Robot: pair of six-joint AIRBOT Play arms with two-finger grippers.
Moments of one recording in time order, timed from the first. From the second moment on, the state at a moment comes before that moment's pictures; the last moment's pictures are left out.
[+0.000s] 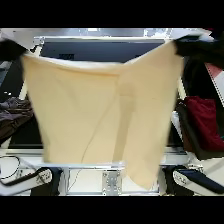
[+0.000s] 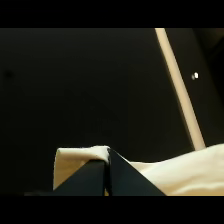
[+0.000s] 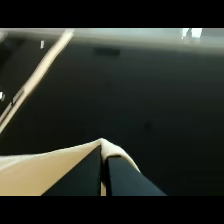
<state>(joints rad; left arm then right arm) 0.25 -1.35 1.72 0.97 -1.26 -1.24 -0.02 -1.24 1.51 -0.97 0.88 1.17</state>
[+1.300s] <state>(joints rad) 0.03 -1.75 1.59 1.40 -1.06 -1.38 -0.02 -1.68 1.59 -1.32 1.11 1.25</state>
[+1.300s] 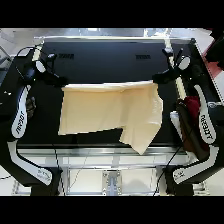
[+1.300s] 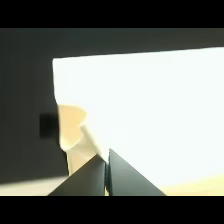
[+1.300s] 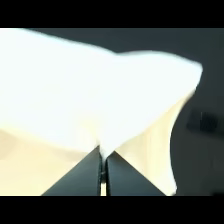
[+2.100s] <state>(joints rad) 0.01 -1.69 1.49 1.44 -1.22 -1.41 -0.03 -1.60 1.37 -1.38 1.20 1.30</state>
